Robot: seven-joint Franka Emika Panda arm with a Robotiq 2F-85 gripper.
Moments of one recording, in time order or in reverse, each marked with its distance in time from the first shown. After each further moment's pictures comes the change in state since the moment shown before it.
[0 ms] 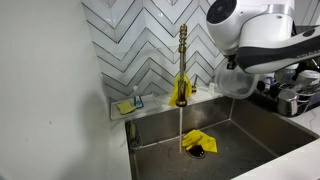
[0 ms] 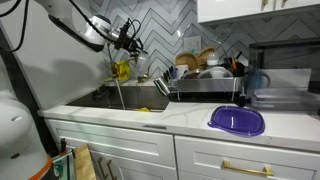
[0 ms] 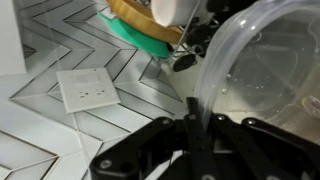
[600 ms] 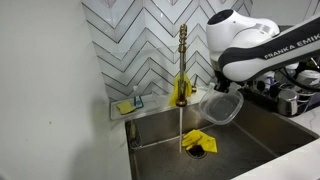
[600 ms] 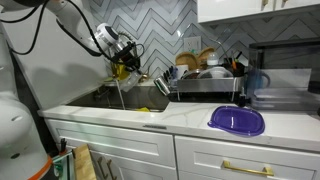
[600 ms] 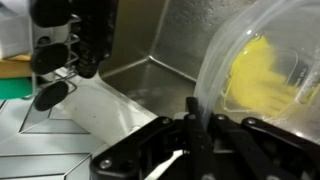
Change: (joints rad) arm 0.000 0.113 -0.001 0.003 0.476 0.029 -0.001
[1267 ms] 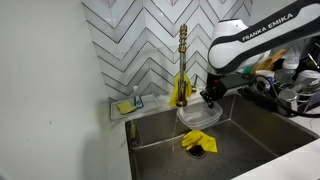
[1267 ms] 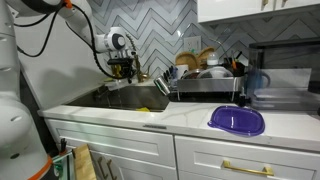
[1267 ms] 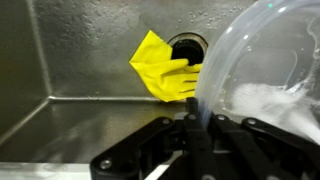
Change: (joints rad) arm -0.009 0.088 -0.004 0.042 0.550 0.020 -0.008
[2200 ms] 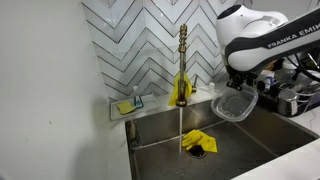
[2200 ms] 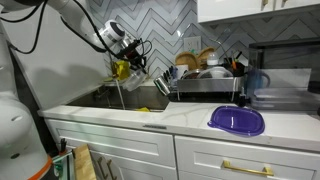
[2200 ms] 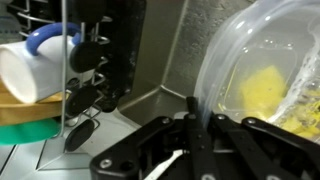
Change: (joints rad) arm 0.008 -0.095 -0.067 0.000 -0.510 -0.138 -0.079
